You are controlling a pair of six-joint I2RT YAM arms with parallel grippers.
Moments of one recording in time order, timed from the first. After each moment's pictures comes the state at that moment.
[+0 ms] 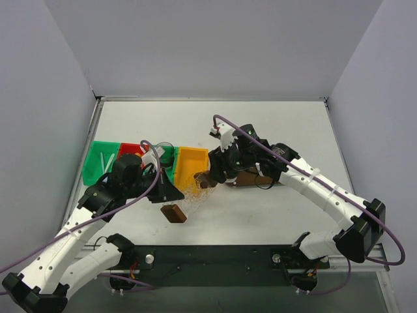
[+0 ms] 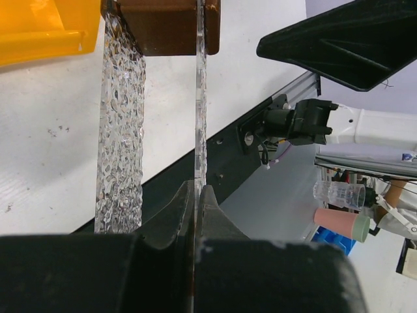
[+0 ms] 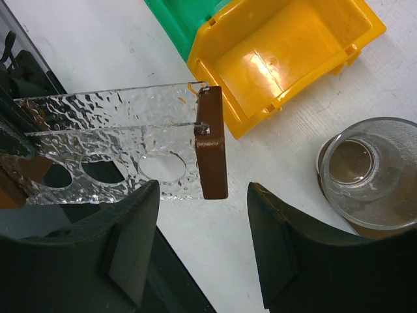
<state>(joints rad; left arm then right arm) -0.56 0.80 0.88 -0.70 0.45 -0.73 0.77 1.36 1.24 -0.61 -0.28 0.13</state>
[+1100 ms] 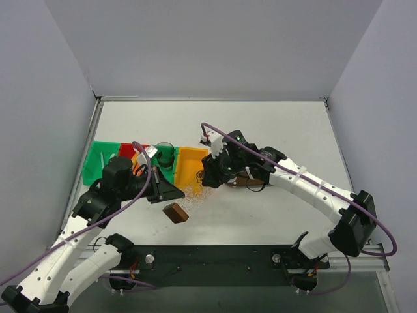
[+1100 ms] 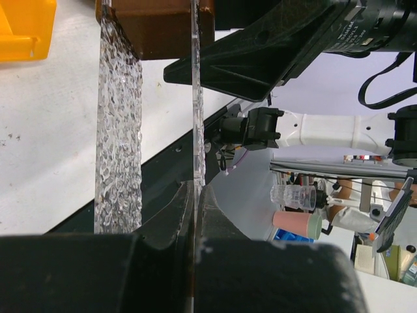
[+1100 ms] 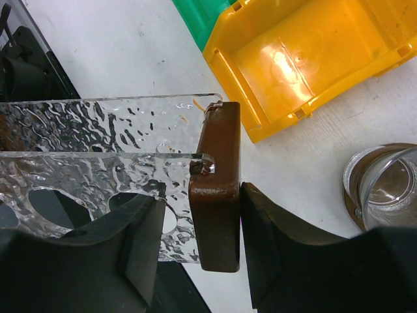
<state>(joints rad) -0.51 0.71 0.83 -0.60 0.56 -0.86 0.82 1.42 1.20 -0.53 -0.32 0.13</state>
